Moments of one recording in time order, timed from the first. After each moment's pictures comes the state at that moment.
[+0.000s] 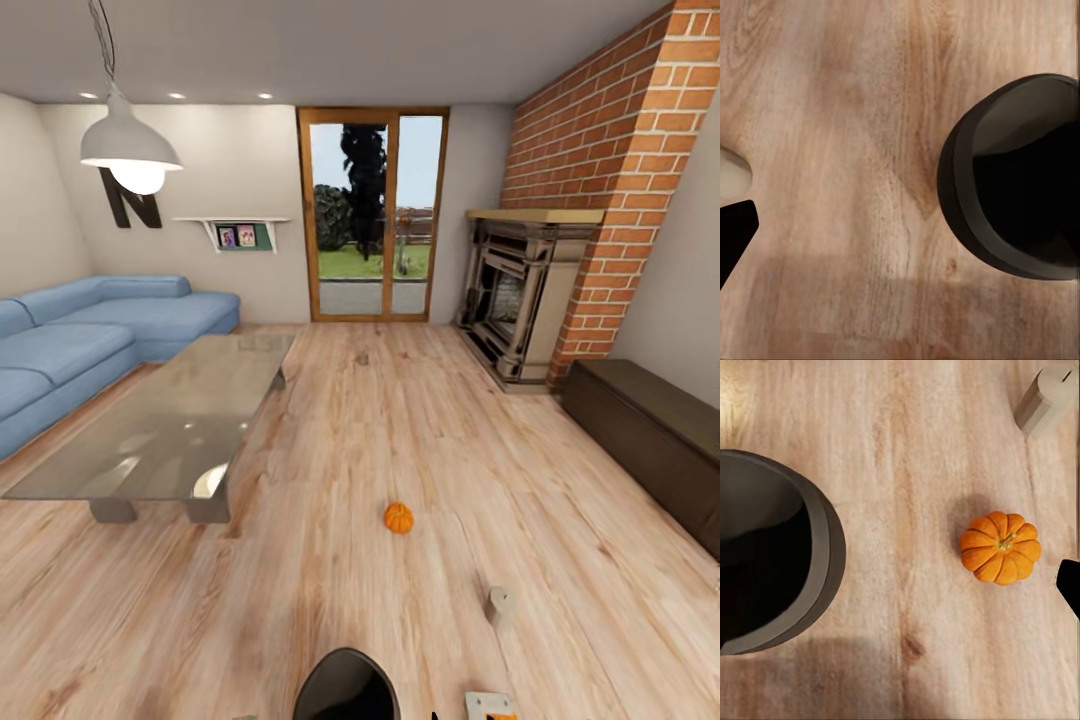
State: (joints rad) left arm -0.25 -0.03 -0.02 -0.28 0.12 -0.23 0.03; right arm -0.28 0.11 0.02 -0.34 -0.01 -0.13 -0.13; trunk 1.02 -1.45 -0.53
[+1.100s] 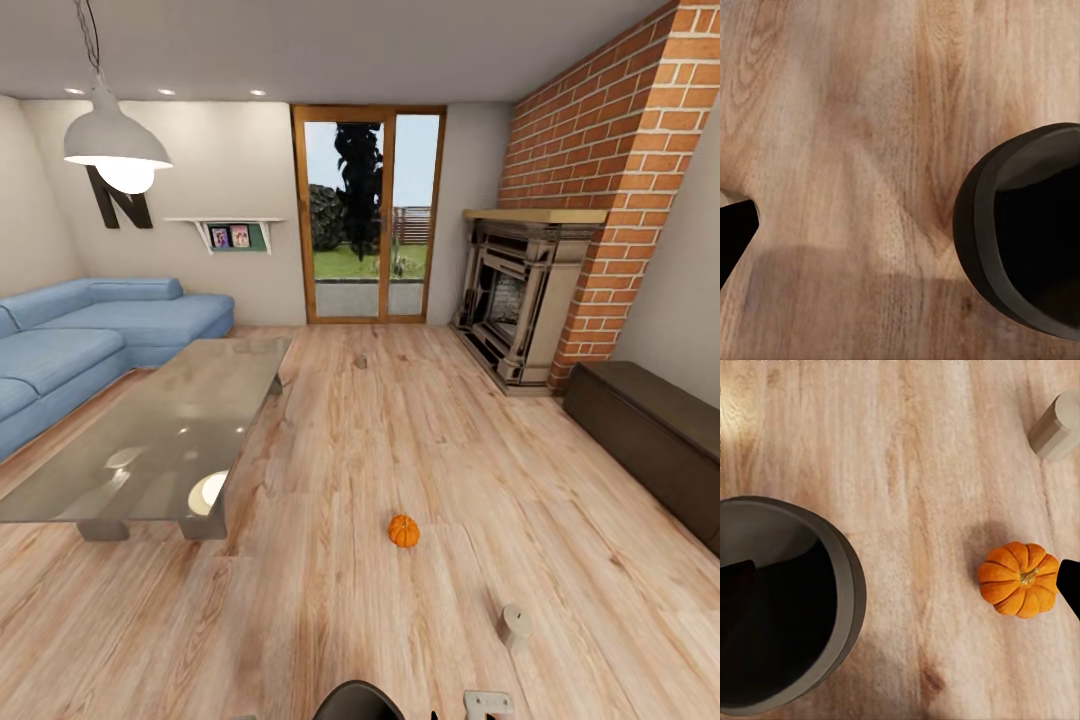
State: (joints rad) left arm -0.25 -0.03 -0.02 -0.28 0.12 -0.23 0.03; right arm -0.28 0.11 0.02 -0.34 -0.01 -0.13 -0.13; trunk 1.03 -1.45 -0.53
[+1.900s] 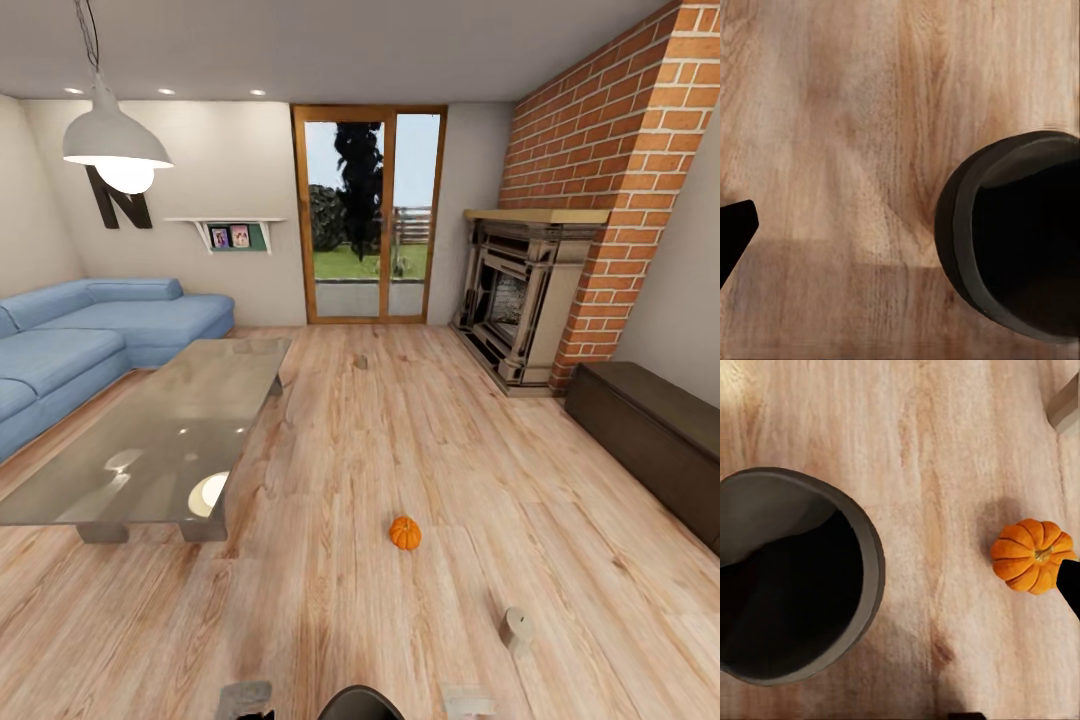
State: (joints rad) left arm -0.31 -0.04 -0.02 -0.35 0.12 -0.01 0.03; right arm -0.30 0.17 0.05 -0.32 0.00 -0.03 -0.21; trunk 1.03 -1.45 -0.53
